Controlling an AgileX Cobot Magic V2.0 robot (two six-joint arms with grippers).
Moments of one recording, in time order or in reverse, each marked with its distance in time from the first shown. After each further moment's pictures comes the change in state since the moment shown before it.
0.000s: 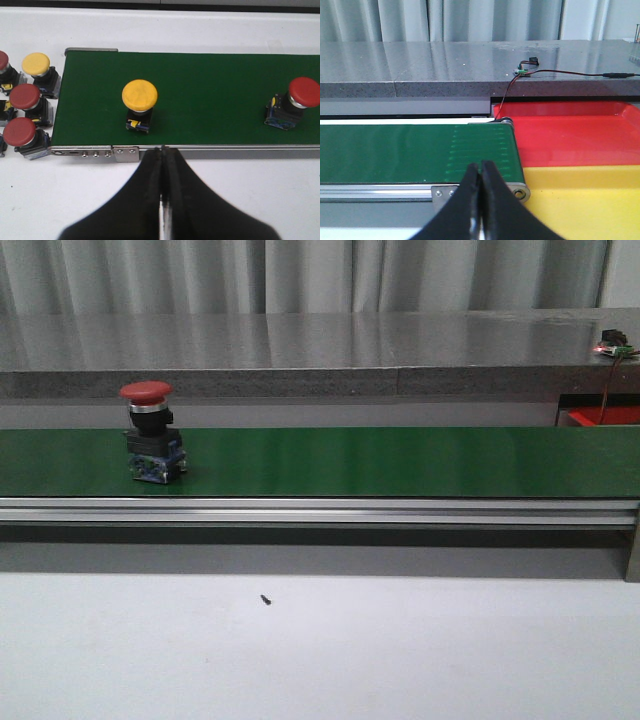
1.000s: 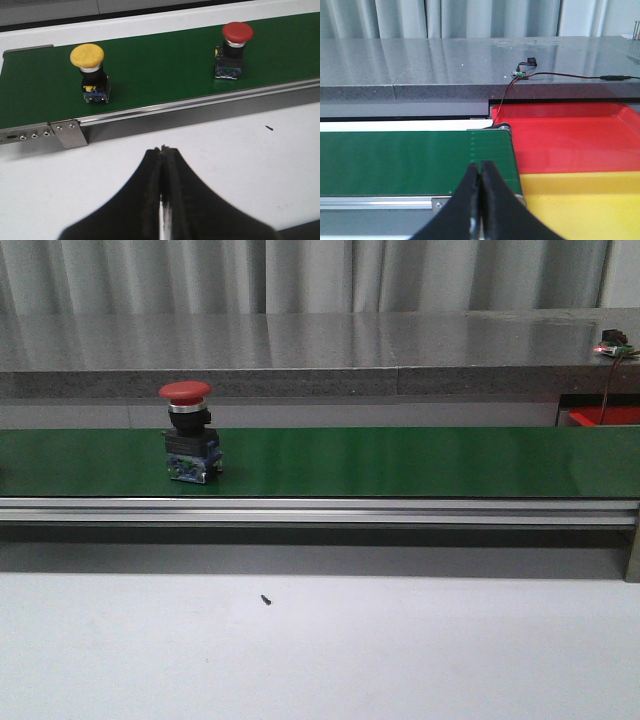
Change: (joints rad) left arm -0.209 -0.467 0.372 -0.002 -0.078 0.000; right arm 0.000 0.124 -0.144 0.002 0.073 0.000
